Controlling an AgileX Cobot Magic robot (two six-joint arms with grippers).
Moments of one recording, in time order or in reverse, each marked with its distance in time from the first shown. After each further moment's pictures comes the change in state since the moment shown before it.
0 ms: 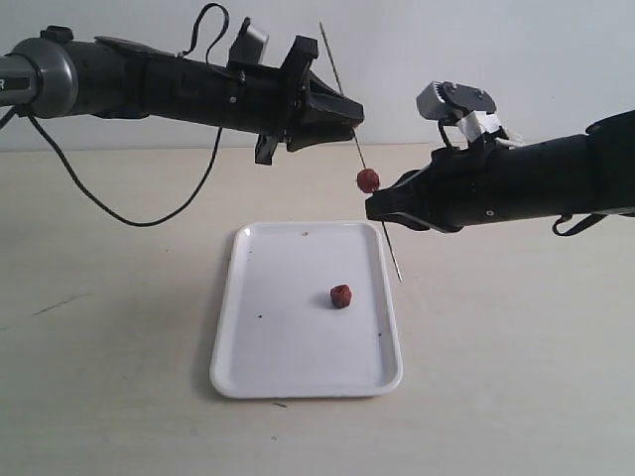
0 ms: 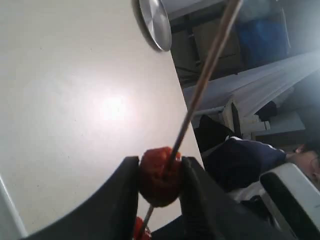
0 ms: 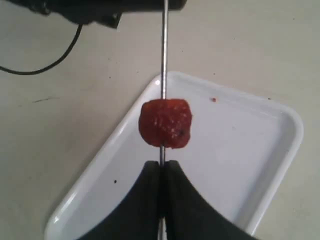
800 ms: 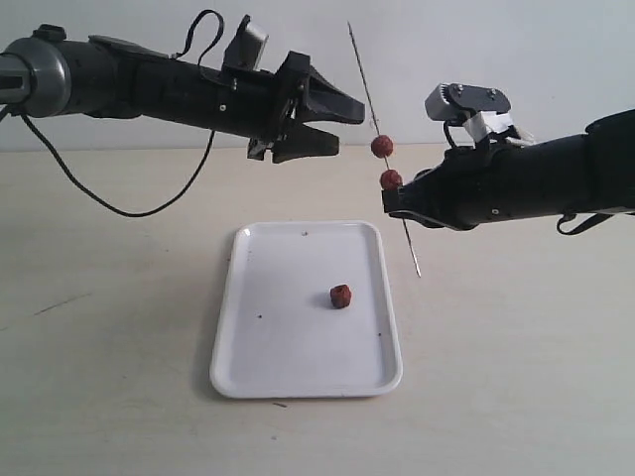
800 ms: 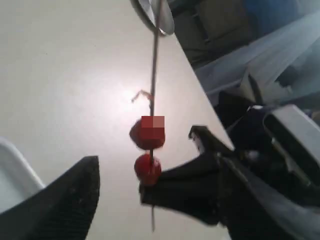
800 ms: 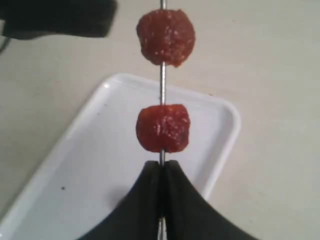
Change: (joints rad) left arm 0.021 0.000 0.000 0.052 0.055 0.174; right arm 0.000 0.000 0.000 -0.018 -0.170 0.046
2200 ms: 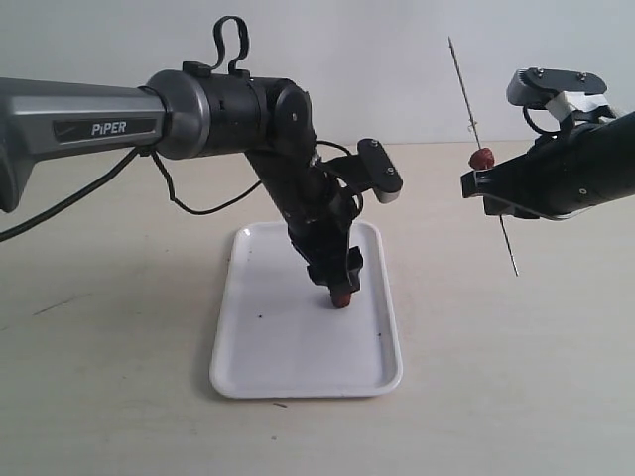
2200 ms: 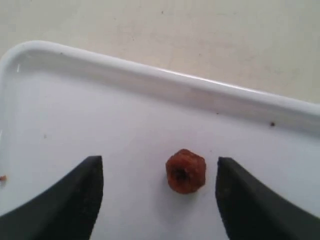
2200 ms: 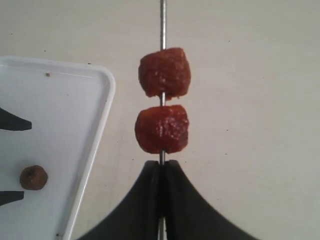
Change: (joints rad) left arm -0.340 0.000 0.000 1.176 -0.229 0.019; right arm -0.117 -0.140 0.000 -0.905 -0.087 0.907
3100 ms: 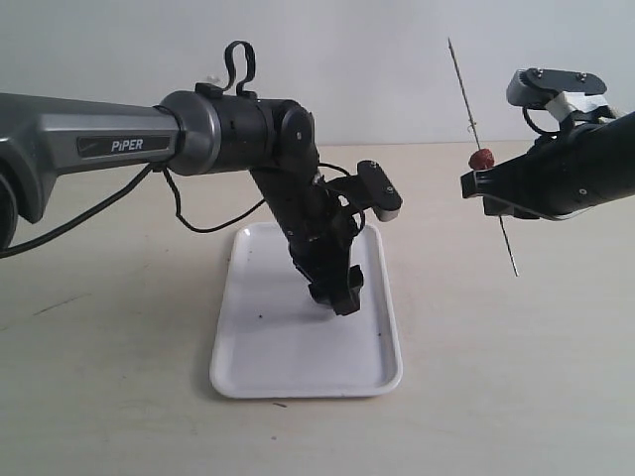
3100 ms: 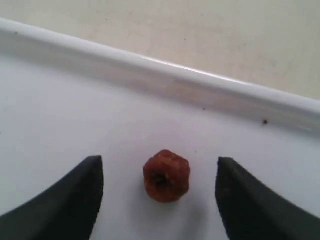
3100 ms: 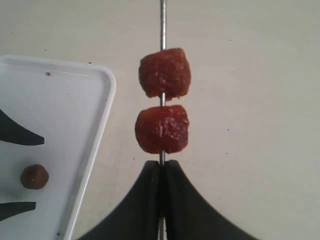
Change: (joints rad) left arm 0.000 0.042 0.000 -0.031 0.021 -0.008; right arm 0.000 0.000 0.000 0.000 0.003 0.000
